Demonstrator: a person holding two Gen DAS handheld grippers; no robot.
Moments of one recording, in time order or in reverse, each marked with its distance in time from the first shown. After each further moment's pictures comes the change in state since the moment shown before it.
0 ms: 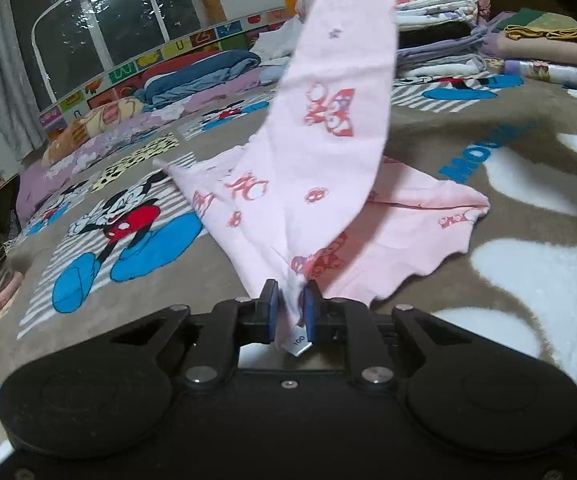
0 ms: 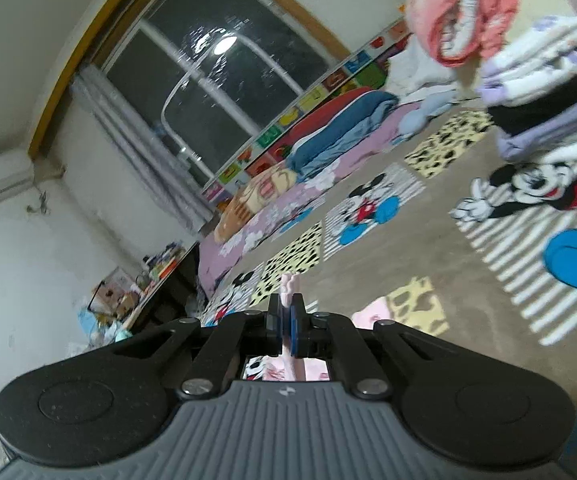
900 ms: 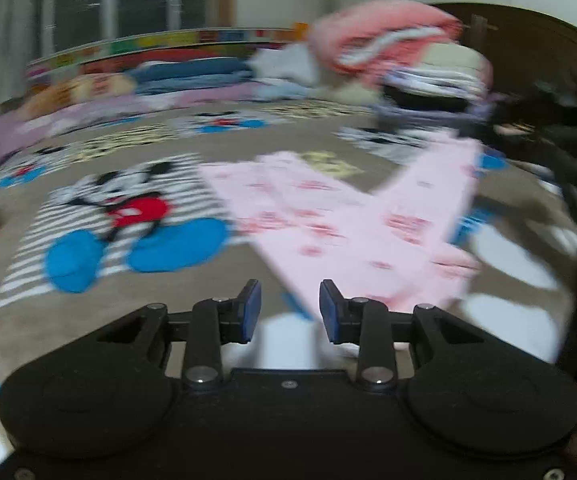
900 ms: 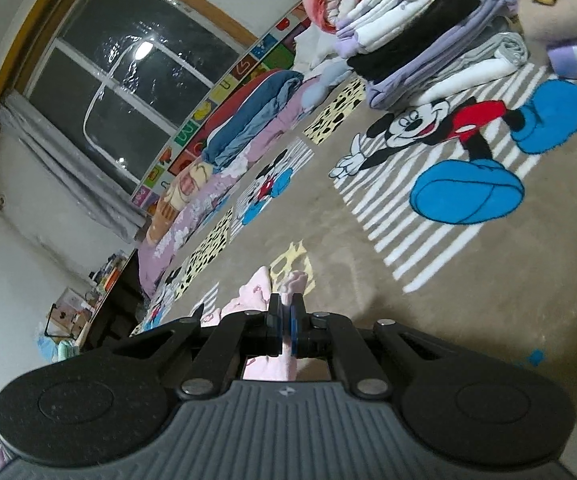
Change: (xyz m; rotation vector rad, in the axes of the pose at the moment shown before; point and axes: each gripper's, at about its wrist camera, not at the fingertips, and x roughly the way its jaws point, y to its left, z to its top) left arm -0.020 0.084 -0.003 -0.249 -0.068 -0.150; right arm -0.004 -0.113 -0.032 0.135 0.040 -0.159
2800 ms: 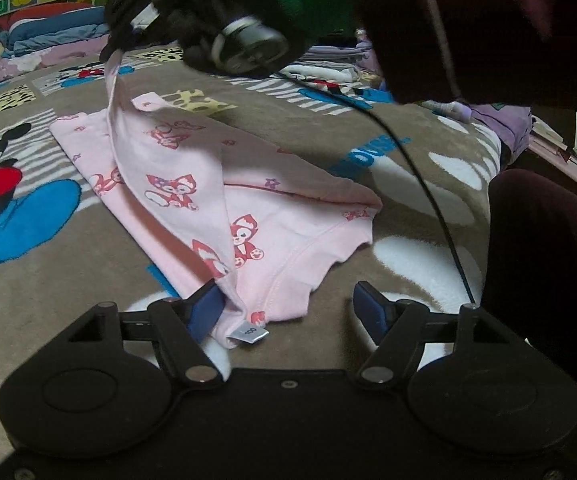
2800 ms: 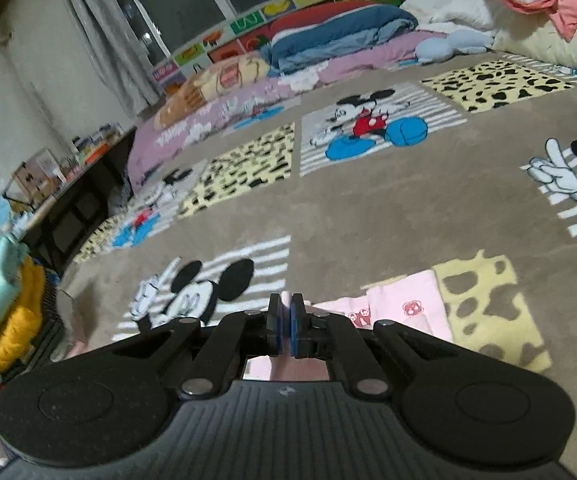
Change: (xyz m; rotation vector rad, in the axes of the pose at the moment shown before) left arm 0.048 -0.022 -0.005 0.117 0.187 -0.445; right arm 0.229 0.195 -0.029 -0.390 0.240 -0.097
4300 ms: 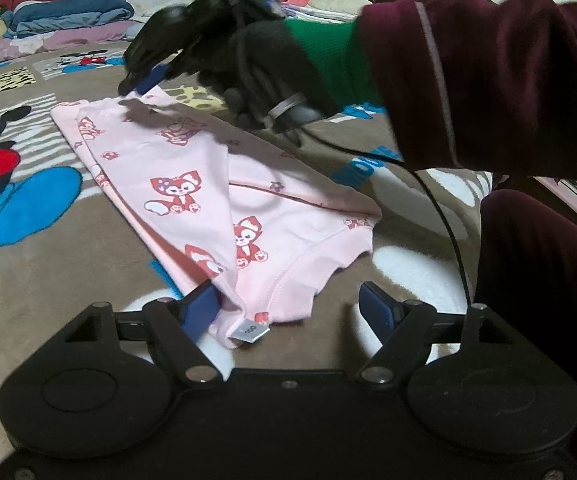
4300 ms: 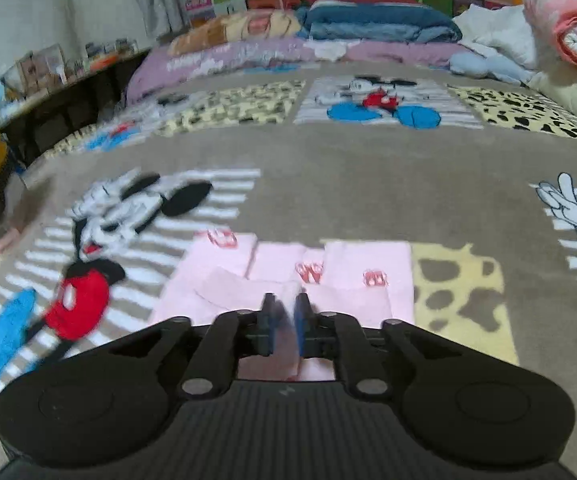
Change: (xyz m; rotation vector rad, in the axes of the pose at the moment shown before) left arm -0.007 0.014 -0.002 -0.066 -0.010 -0.032; right arm 0.030 -0.019 -0.033 -0.288 0.068 -0.055
